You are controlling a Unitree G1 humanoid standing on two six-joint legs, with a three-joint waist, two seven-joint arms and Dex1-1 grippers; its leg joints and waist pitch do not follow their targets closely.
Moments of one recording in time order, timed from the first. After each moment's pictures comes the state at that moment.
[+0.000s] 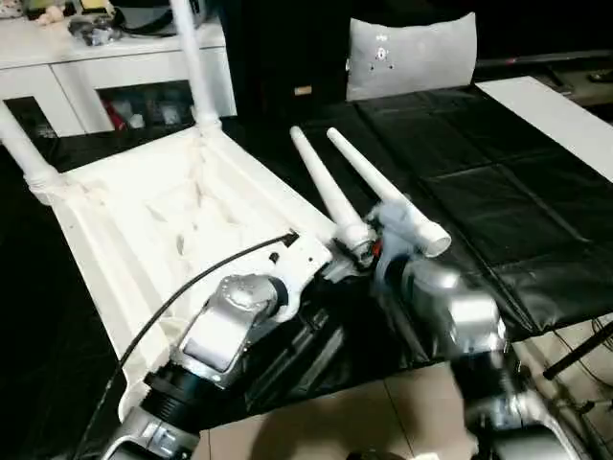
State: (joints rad) left arm -0.41 0.15 -0.33 0.14 0.10 0.63 -0.59; right arm -0.46 -0.09 0.06 0.35 0.12 0.50 0.39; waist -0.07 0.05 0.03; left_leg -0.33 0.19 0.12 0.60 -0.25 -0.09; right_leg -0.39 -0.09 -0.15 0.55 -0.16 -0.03
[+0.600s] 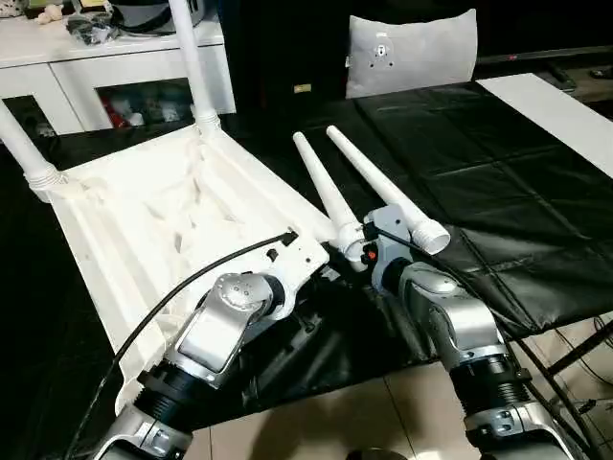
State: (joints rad) left arm -0.41 0.18 -0.35 0.14 0.10 0.59 -0.59; right arm -0.45 -0.09 0.08 0.33 0.12 0.48 0.39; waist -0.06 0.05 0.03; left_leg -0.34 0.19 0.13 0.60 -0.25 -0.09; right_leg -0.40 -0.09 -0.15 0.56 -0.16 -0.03
